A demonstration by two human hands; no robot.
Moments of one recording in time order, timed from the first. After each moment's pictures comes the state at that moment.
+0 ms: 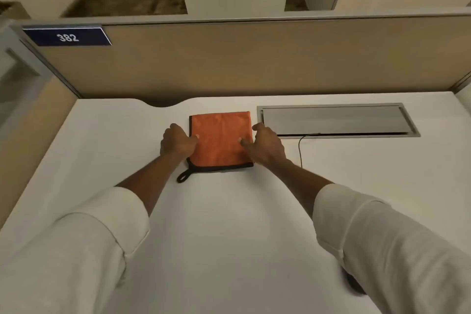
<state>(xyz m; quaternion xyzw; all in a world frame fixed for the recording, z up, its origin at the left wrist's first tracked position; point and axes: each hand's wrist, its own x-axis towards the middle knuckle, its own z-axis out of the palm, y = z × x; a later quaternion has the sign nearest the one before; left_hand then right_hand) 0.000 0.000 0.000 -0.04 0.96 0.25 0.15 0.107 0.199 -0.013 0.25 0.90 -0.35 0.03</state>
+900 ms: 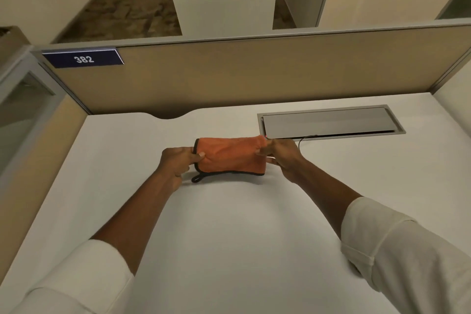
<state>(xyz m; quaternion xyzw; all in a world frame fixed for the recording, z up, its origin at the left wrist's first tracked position) 0.033 -0.055 0.026 -0.12 0.77 0.57 0.26 0.150 0.209 0.007 0.34 0.61 -0.71 0.01</state>
